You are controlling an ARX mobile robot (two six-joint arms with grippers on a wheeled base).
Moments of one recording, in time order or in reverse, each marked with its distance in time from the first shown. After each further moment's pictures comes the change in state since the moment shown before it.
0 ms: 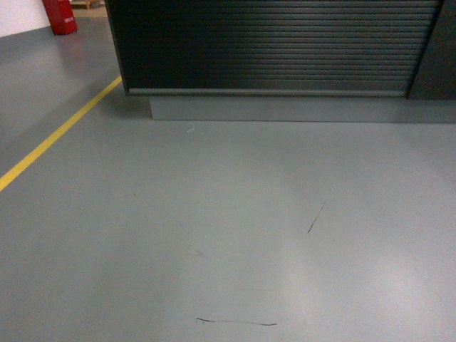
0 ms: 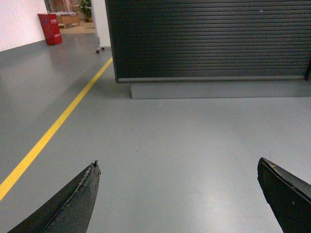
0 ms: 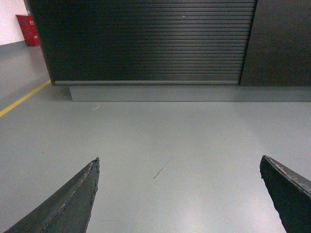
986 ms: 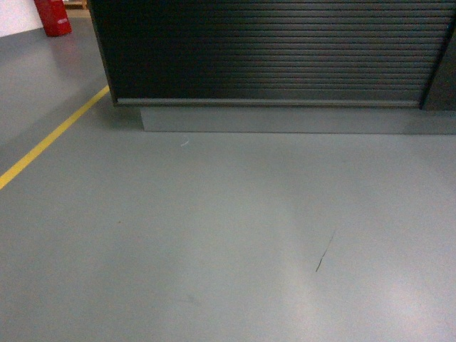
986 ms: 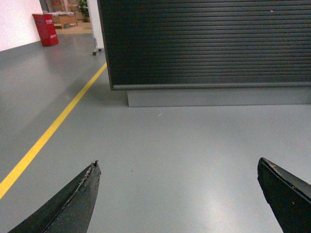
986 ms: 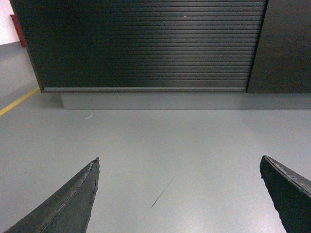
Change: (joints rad) left arm 0.000 0.000 0.000 0.000 0.000 0.000; right arm 0.000 0.000 0.000 0.000 0.000 0.000
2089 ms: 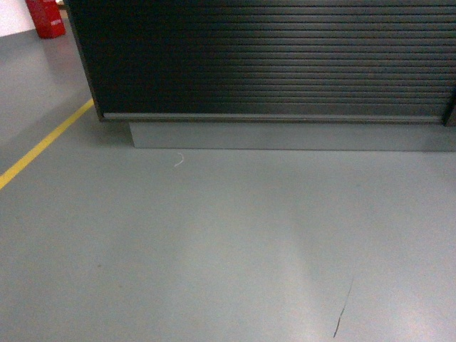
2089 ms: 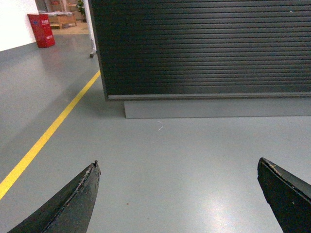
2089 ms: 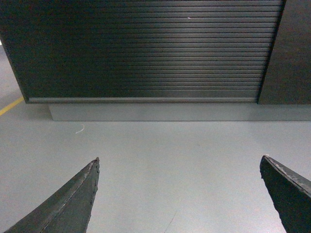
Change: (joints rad) left arm 0.000 0.000 0.000 0.000 0.000 0.000; right arm 0.000 0.000 0.000 0.000 0.000 0.000
